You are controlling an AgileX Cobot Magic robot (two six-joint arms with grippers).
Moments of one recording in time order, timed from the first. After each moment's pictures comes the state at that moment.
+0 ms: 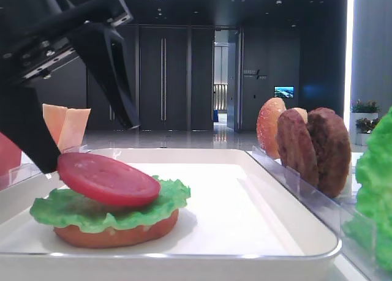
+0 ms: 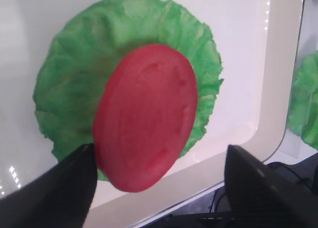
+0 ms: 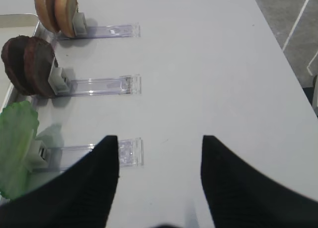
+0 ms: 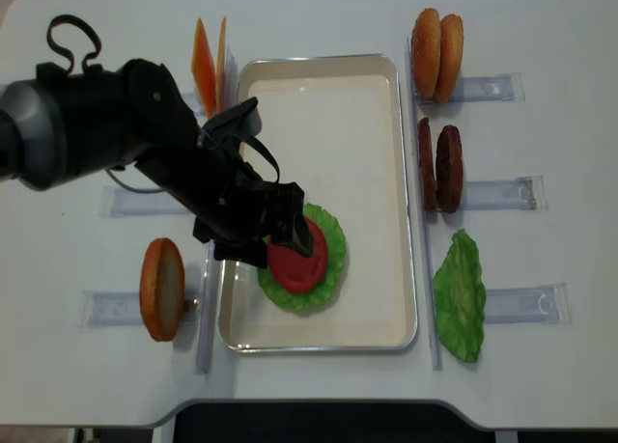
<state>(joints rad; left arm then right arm) -0.49 1.66 -0.90 -0.63 0.72 0.03 -0.01 -0.01 -0.51 0.02 1.13 -0.02</state>
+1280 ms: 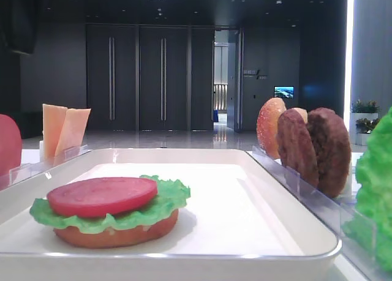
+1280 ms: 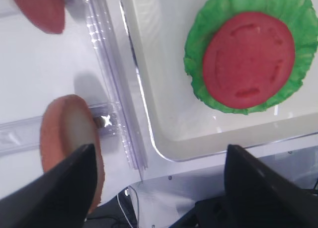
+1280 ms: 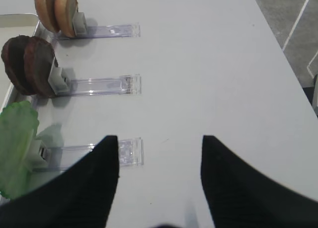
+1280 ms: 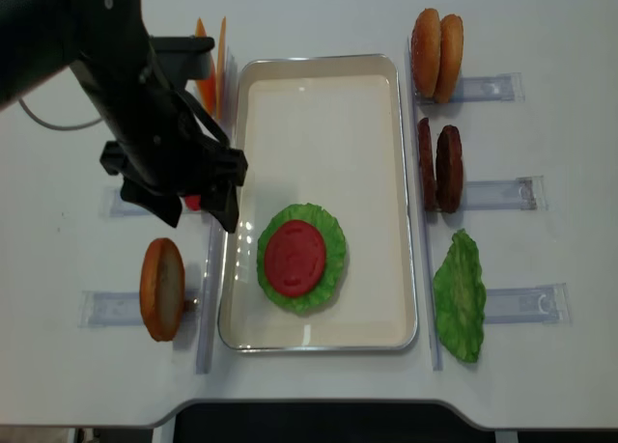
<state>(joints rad) -0.49 1.54 -1.17 -0.05 1.20 -0.32 -0.01 -0.01 -0.51 0.02 1.13 -0.02</state>
